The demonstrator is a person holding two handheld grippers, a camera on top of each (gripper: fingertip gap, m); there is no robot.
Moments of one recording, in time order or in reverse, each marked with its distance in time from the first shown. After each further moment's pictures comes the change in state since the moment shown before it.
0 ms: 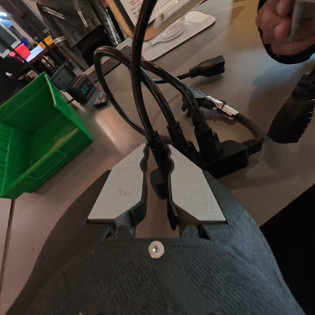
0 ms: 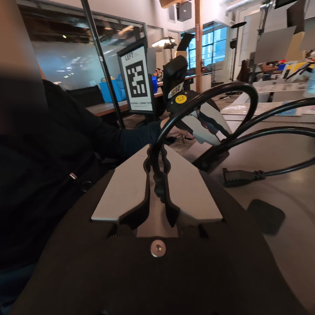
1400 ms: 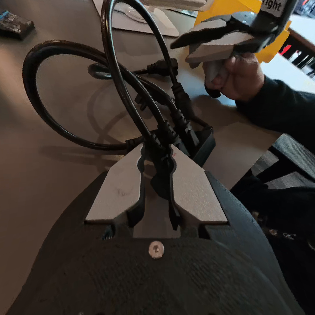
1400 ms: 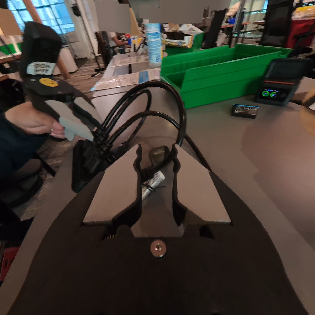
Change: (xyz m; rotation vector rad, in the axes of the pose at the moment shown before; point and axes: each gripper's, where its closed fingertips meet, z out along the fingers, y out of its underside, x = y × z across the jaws) left arm 0.040 0.006 0.010 -0.038 0.368 -0.510; right arm 0.120 0.027 -0.075 -0.127 0.828 0.014
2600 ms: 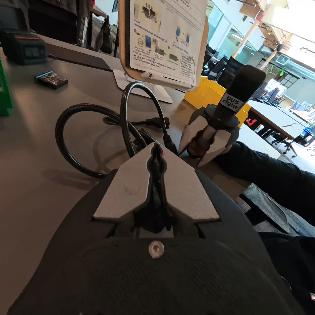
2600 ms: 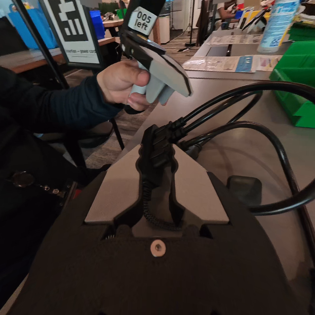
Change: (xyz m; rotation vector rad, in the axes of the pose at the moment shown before) left arm 0.006 -0.056 -0.027 0.308 0.007 -0.154; right arm -0.108 0.017 0.018 -0.103 -0.521 -0.161
